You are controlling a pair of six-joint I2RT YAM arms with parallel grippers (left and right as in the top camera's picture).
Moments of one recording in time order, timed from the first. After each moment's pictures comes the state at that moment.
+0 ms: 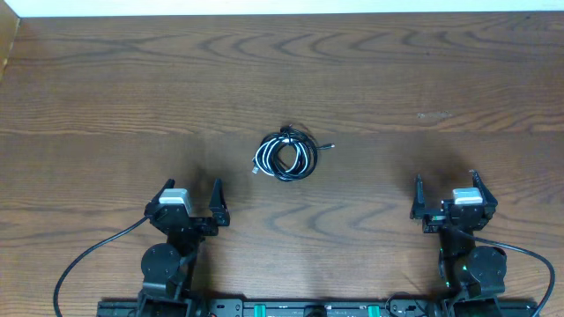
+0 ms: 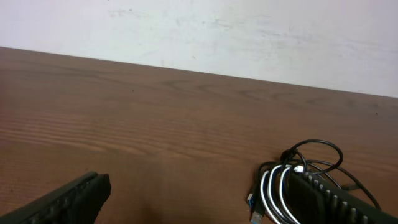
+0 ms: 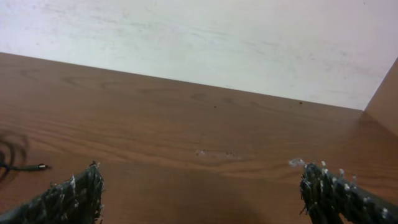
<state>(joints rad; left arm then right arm) -0.14 0.01 0.05 -0.19 -0.05 -0.17 0.12 0.01 0.01 -0.06 0.10 -0.13</state>
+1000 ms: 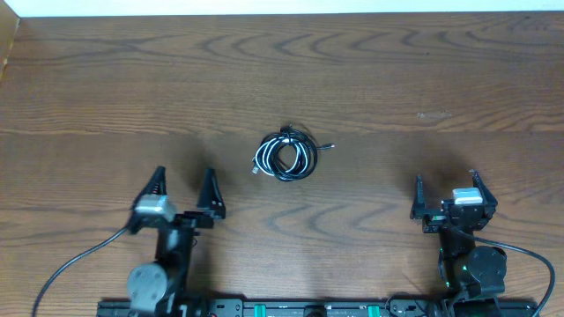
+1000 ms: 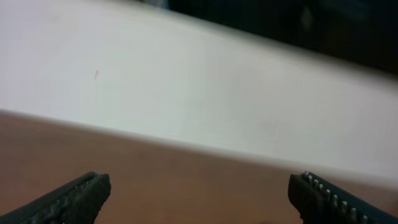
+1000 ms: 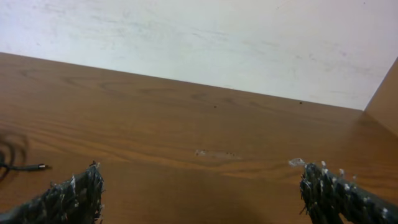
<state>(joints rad) -0.14 0.01 0.12 0.08 -0.03 -0.30 0.12 0.01 0.01 -0.06 0.10 -0.13</state>
